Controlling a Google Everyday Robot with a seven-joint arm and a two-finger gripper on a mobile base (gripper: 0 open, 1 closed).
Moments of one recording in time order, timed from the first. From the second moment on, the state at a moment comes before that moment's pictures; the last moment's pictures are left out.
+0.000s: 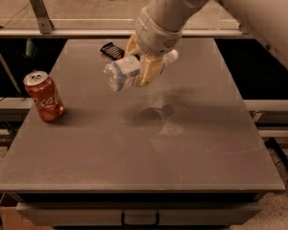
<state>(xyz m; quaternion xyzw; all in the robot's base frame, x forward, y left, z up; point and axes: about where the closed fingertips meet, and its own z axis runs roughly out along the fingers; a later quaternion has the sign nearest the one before) 0.573 0.006 0.923 -0.85 0.47 0.02 0.23</state>
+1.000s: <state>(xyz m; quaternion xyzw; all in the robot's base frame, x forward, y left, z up) 0.589 0.118 0.882 -0.87 0.45 0.05 0.21</state>
